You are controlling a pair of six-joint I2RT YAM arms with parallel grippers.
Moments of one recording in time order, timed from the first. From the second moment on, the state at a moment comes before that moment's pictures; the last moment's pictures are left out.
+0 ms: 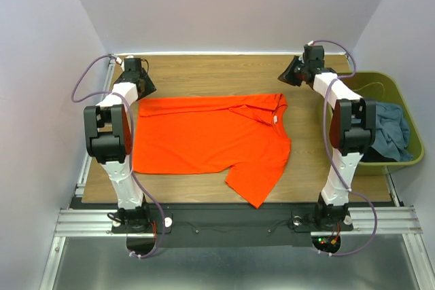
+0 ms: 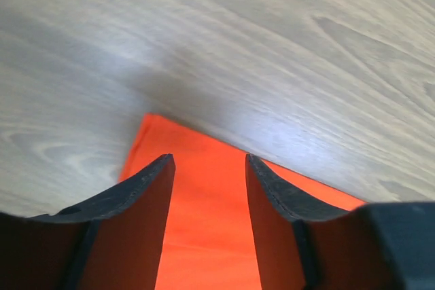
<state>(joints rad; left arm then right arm) 0.06 1.94 1.40 -0.26 -0.11 -0.45 0.05 2.03 1.59 -0.26 -0.25 0.59</state>
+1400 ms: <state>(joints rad) 0.10 2.01 1.38 -0.23 -0.05 -0.50 0.04 2.07 1.49 -0.26 -0.17 0.48</state>
